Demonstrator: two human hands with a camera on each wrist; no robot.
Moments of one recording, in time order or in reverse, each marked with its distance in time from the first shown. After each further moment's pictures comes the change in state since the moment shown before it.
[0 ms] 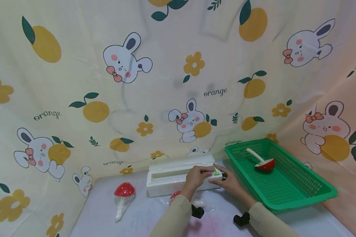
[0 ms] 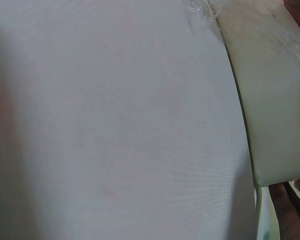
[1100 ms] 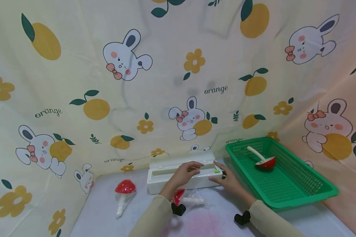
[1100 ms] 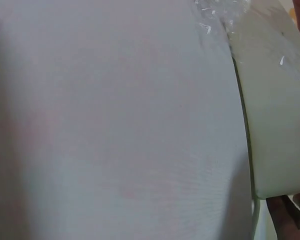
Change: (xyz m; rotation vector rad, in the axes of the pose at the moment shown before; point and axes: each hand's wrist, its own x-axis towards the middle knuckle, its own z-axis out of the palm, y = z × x) left_hand -0.018 -0.022 -0.064 -0.132 -0.217 0.172; right_hand 0.000 -0.007 0.003 -0.086 -0.027 0.023
